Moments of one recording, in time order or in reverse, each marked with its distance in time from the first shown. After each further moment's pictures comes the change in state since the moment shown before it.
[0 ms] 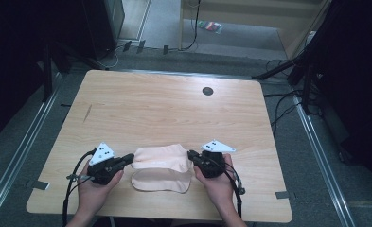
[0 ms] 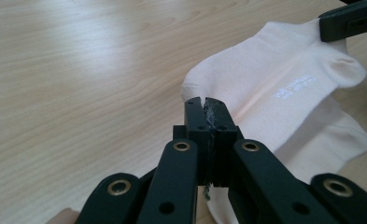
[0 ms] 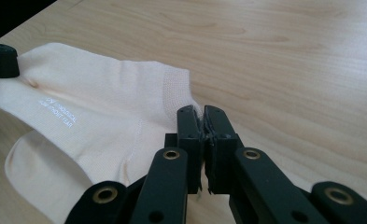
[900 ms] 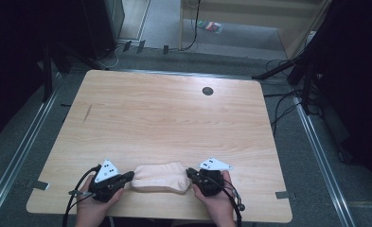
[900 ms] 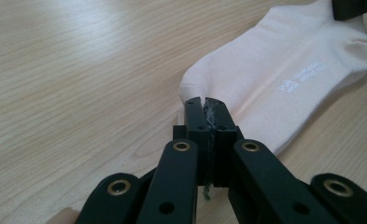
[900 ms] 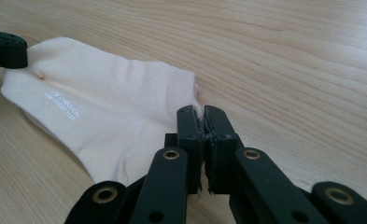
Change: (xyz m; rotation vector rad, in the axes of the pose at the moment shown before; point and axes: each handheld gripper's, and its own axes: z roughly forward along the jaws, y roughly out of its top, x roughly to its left) left arm -0.018 -0.035 0.001 0.124 0.008 0.058; right arm 0.015 -0.043 -0.006 0.076 0.013 -0.011
